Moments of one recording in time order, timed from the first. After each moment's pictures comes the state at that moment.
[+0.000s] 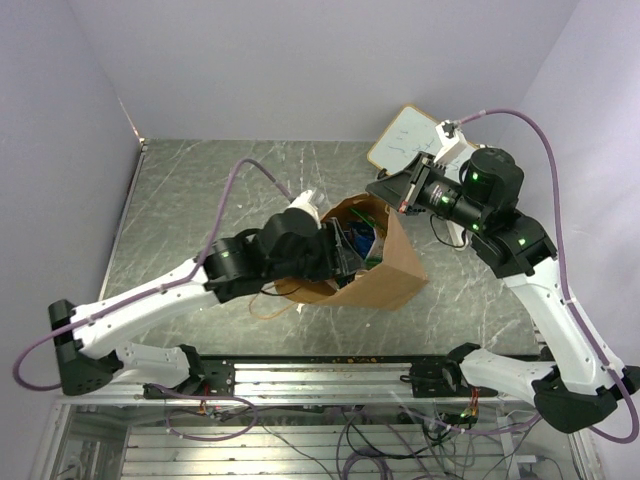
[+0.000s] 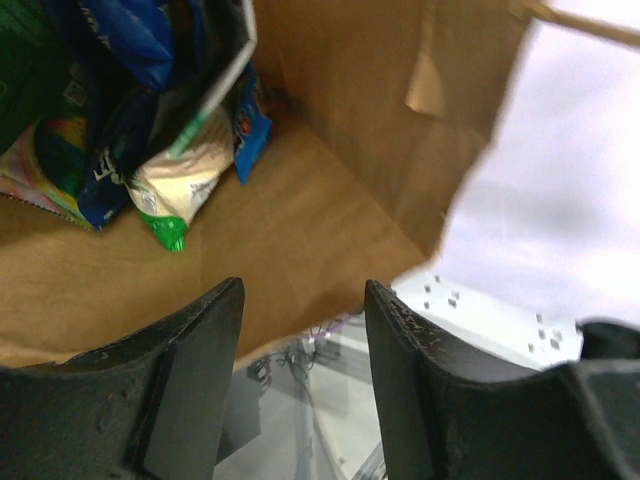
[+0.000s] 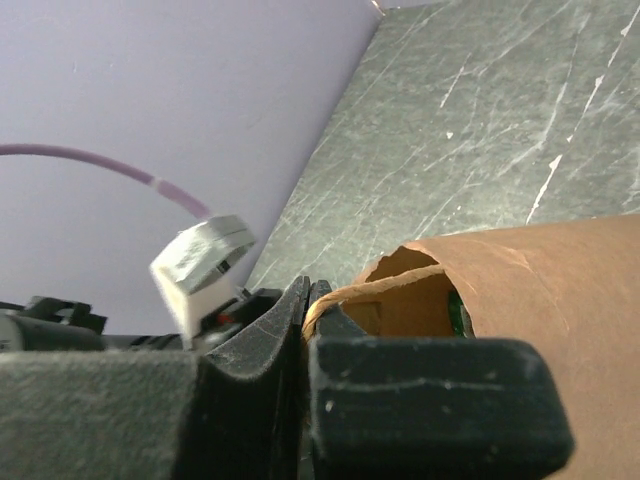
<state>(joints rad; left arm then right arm) -1.10 1.20 1.26 -0.53 -0.11 -1.07 0.53 1.09 1.43 -0.51 -0.30 0.68</state>
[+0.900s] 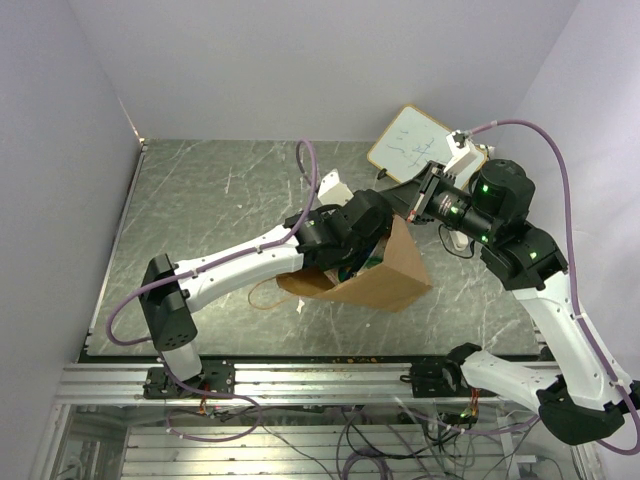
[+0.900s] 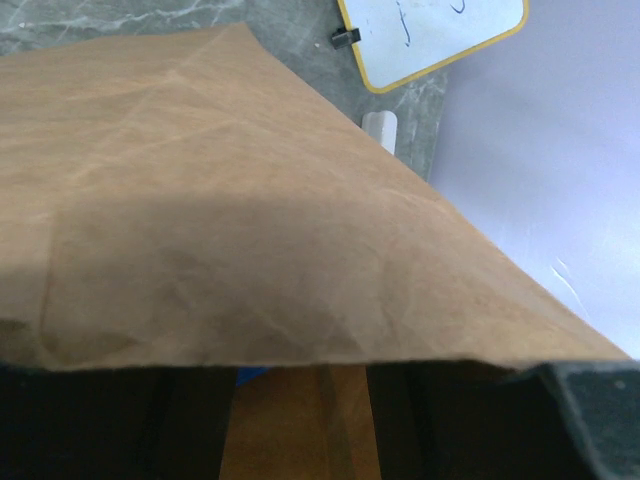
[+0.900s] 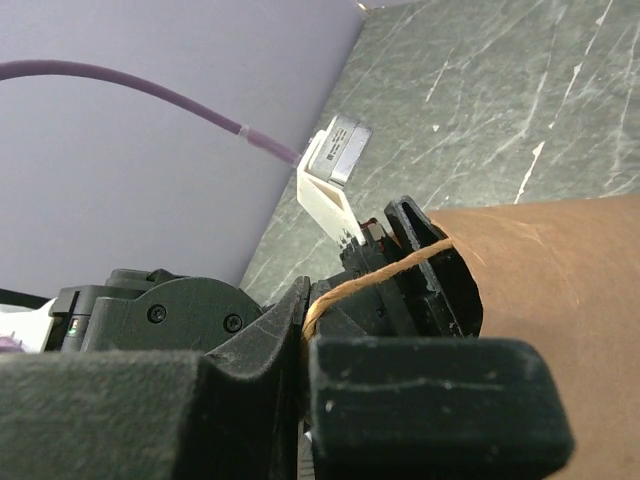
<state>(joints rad) -1.10 1.72 1.65 -0.62 -0.54 -1.40 0.53 1.01 1.39 -0.55 -0.27 0.69</state>
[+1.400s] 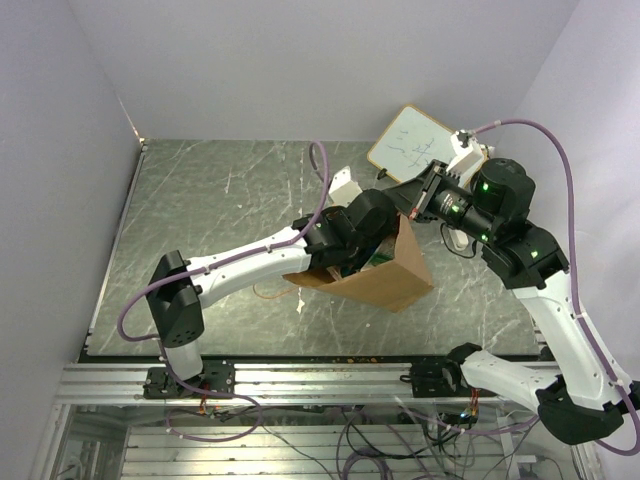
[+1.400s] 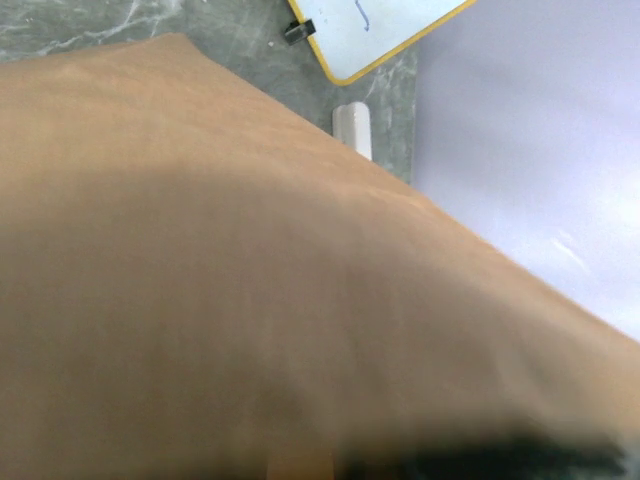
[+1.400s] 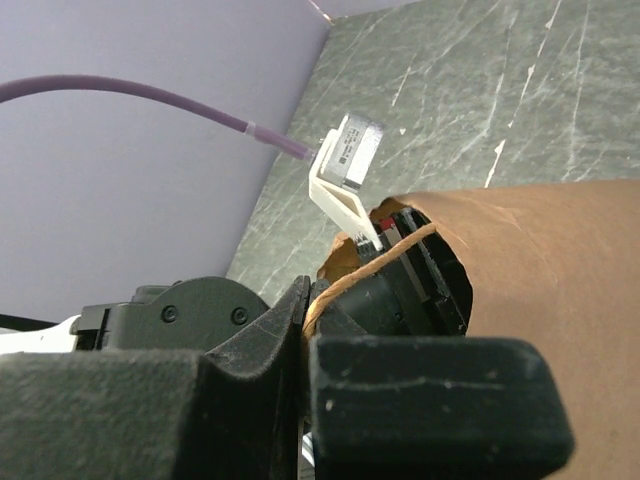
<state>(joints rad) -1.10 1.76 1.59 -0.40 -0.50 -1.24 0.52 1.01 1.40 -0.59 -0.21 0.67</state>
